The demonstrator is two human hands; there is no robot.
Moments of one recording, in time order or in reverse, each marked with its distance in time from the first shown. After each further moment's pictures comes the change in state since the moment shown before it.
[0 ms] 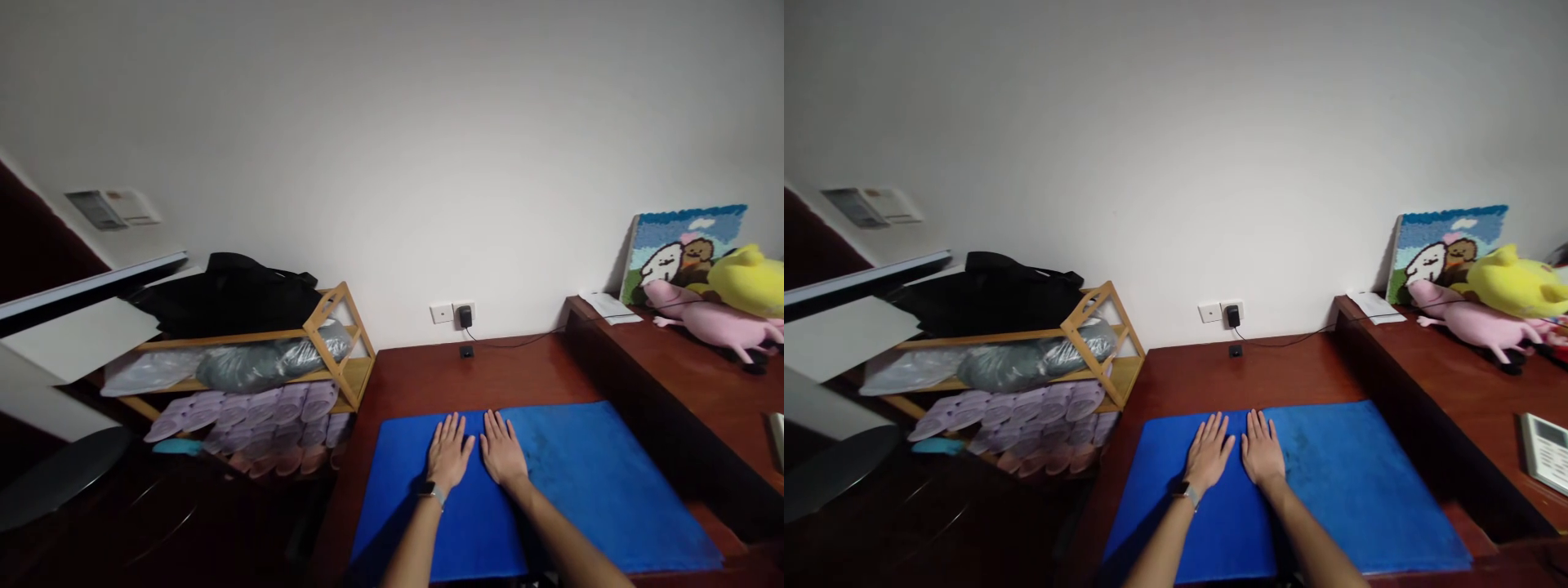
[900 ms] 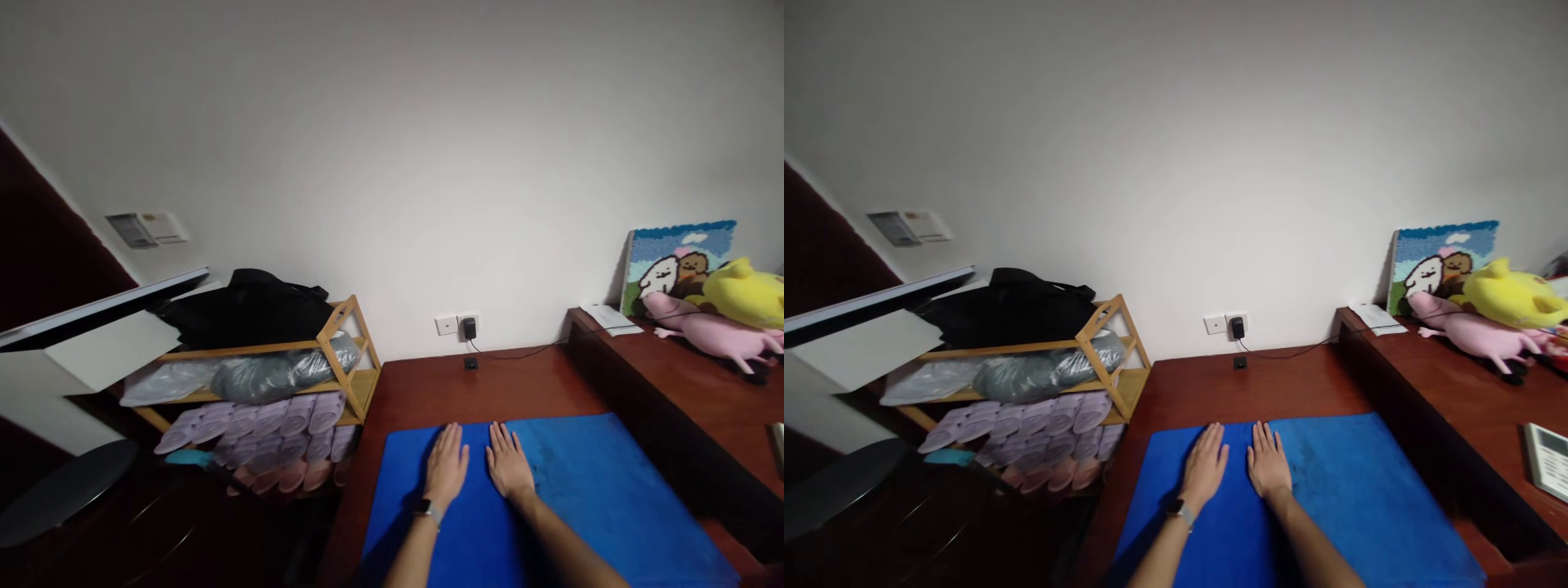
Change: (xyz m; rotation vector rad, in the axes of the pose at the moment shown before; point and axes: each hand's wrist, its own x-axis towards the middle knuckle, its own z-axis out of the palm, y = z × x) left_hand -0.010 -0.013 -0.026 0.000 0.171 0.012; right_hand 0.001 -0.001 0.004 0.017 0.002 0.002
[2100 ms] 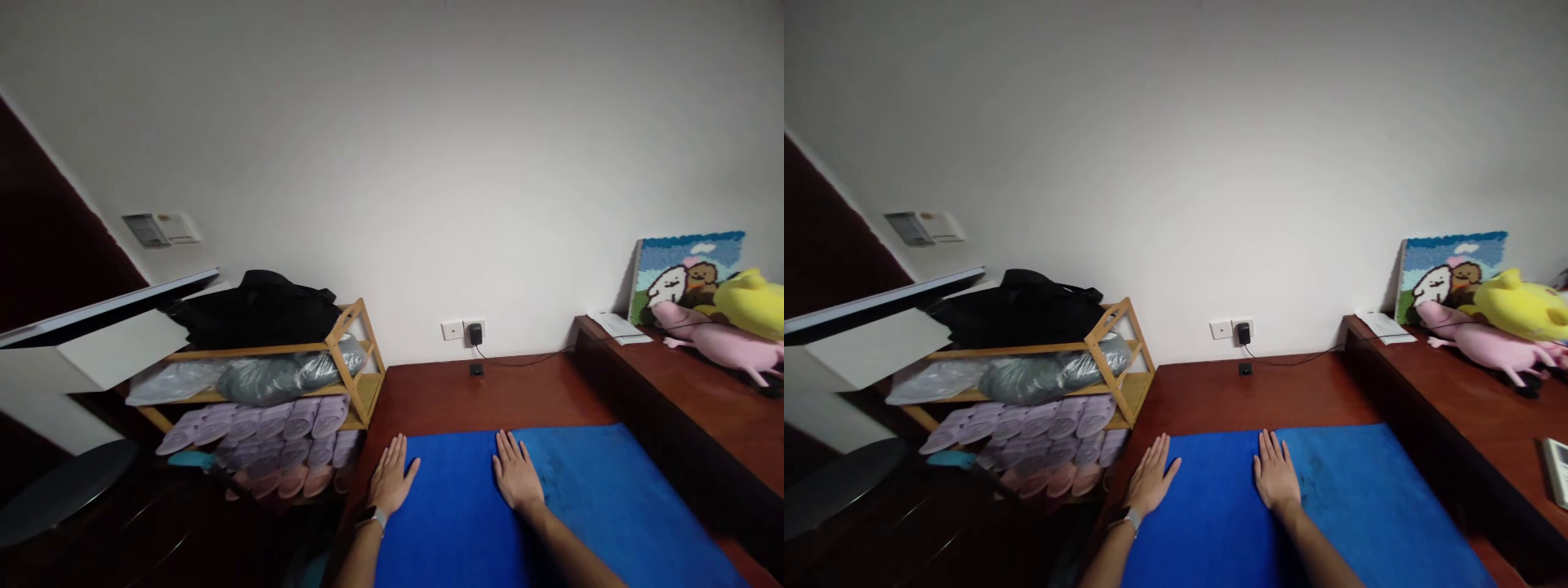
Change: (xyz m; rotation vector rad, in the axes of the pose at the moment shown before) left_hand -0.040 -0.150 -0.021 0.120 -0.141 -0.211; right_hand -0.005 -0.005 -0.013 0.005 -0.011 0.004
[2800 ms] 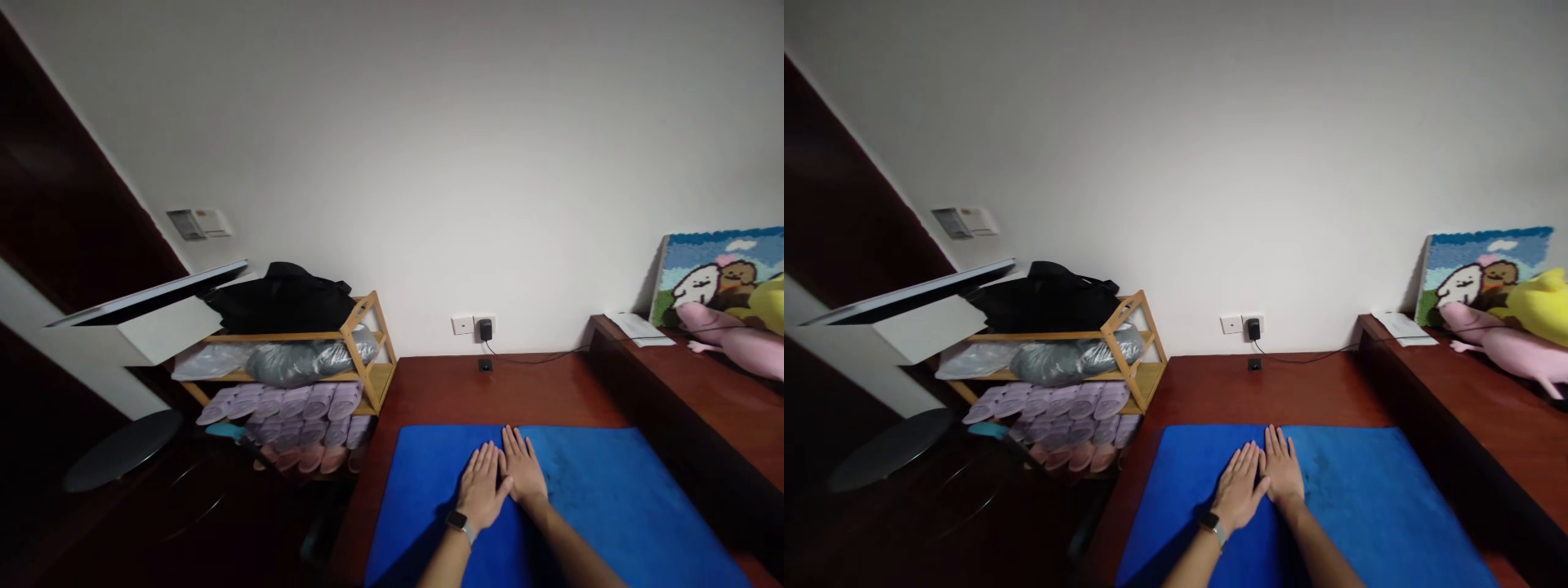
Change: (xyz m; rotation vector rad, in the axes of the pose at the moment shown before) left_hand -0.029 0.204 0.026 -0.164 -0.011 0.372; right_hand 0.000 0.008 0.012 -0.076 -0.008 -0.068
